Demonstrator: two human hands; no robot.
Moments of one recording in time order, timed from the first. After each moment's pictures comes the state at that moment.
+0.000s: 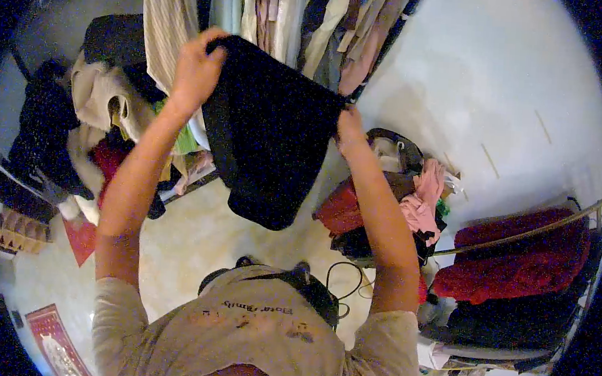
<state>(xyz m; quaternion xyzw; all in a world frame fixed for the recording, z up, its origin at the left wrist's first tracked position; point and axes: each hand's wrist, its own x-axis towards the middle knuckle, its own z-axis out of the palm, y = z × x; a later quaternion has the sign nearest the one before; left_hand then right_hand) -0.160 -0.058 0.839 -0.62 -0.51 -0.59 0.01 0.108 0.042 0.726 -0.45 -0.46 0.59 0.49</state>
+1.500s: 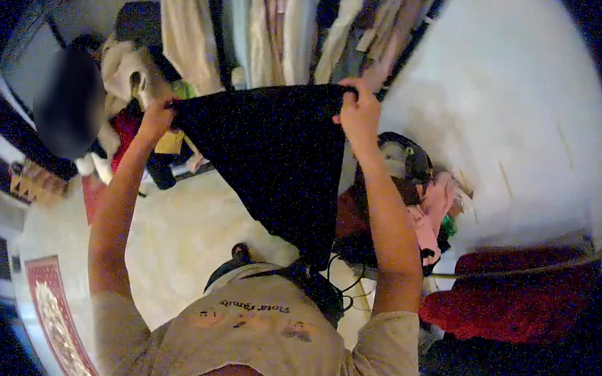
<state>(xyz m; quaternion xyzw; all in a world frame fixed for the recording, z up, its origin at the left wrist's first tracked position) -0.224 -0.137 0.728 -0.46 -0.72 -0.48 -0.18 0.153 0.027 0.772 -0.39 -0.70 0.31 0.50</state>
